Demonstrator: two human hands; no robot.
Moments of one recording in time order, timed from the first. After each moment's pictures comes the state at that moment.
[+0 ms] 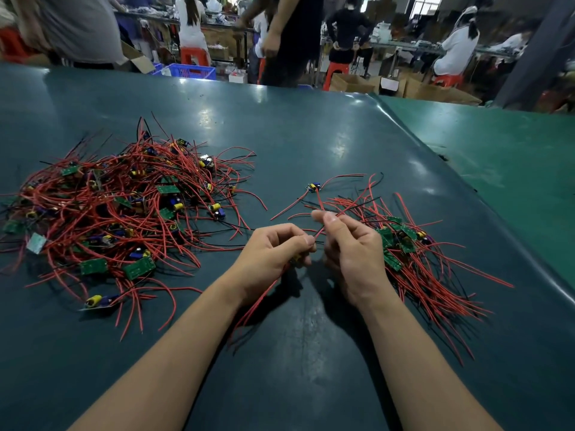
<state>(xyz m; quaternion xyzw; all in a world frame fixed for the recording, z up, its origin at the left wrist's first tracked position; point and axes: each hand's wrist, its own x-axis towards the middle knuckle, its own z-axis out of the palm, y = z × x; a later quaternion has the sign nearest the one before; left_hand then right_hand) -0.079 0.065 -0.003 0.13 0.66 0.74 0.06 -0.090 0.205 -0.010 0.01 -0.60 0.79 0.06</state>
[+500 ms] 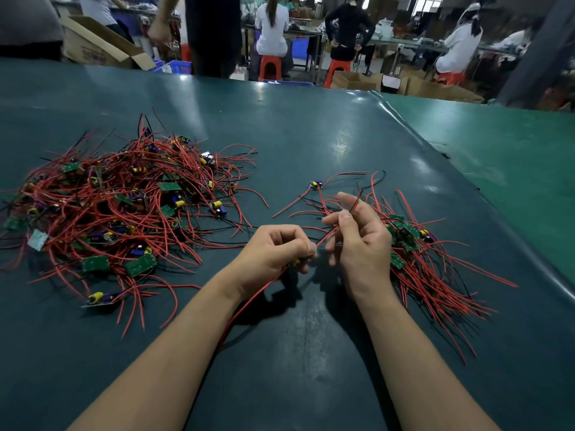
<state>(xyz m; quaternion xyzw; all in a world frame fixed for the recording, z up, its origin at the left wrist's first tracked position) -0.079 0.061 0.000 0.17 0.67 0.71 0.10 -0.089 0.205 -0.006 0.03 -0.64 0.75 0.17</state>
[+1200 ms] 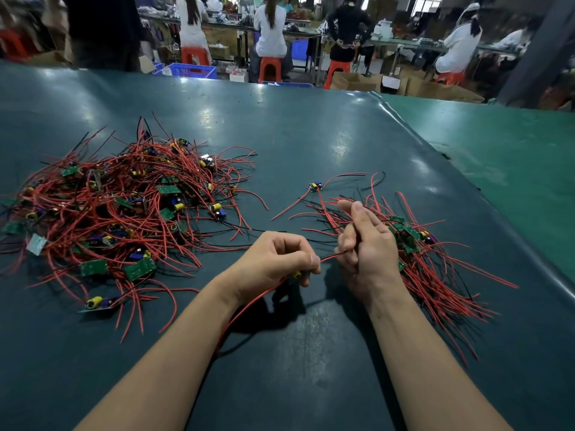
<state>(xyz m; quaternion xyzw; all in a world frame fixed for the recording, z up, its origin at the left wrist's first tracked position) -0.077 0.058 -0.002 0.21 0.65 0.71 0.14 -0.094 0.214 0.002 -0.01 -0.48 0.88 0.06</state>
